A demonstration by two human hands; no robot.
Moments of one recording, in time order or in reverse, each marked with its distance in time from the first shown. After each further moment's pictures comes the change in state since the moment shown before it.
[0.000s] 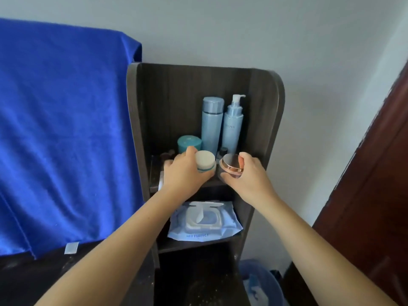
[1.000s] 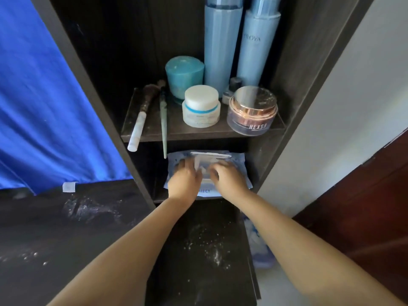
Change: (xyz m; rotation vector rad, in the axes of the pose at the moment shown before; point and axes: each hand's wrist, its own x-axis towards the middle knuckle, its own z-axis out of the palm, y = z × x) left_hand -0.055 -0.091 0.171 0.101 -0.161 -0.276; right_hand -0.007 0.108 0.162 -0.127 -0.422 -0.211
